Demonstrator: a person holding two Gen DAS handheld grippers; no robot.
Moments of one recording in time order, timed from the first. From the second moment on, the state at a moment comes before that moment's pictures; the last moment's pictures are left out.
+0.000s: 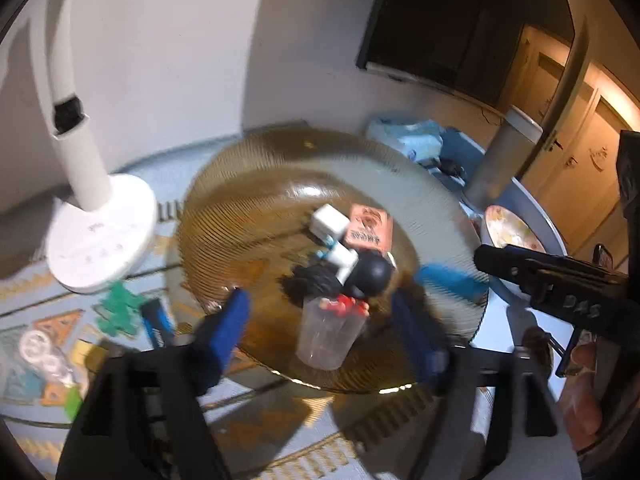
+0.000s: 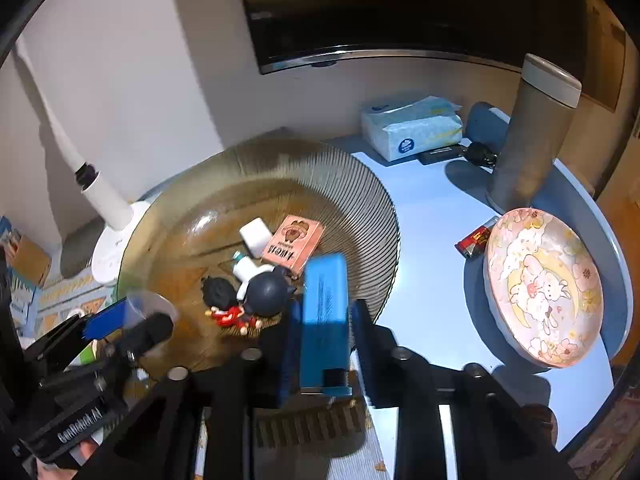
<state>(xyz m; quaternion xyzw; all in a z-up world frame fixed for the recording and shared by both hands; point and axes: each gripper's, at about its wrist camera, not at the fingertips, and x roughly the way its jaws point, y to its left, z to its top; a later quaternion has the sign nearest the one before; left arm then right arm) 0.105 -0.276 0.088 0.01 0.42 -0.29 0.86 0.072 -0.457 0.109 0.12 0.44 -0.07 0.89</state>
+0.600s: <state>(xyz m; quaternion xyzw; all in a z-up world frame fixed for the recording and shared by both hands) -0.015 -0.144 0.216 -0.08 0.30 -0.28 0.91 -0.042 -0.376 0.189 0.15 0.36 0.05 0.92</state>
